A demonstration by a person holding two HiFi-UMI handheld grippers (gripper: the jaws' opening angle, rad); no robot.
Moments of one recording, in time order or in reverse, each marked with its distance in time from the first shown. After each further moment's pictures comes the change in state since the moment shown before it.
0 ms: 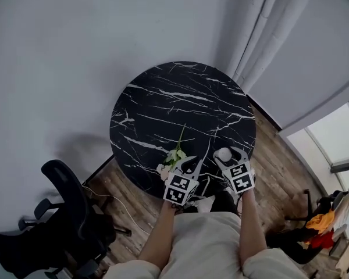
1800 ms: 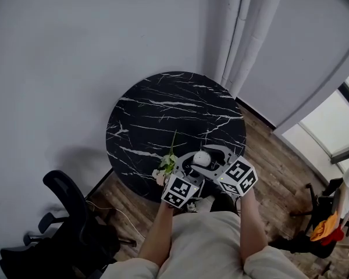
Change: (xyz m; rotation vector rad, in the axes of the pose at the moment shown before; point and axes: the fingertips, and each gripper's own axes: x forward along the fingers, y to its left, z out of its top) left arm -0.006 -0.067 0.050 0.330 -0.122 -0.169; right arm -0.090 0.079 0.106 -0.030 -0.352 0.435
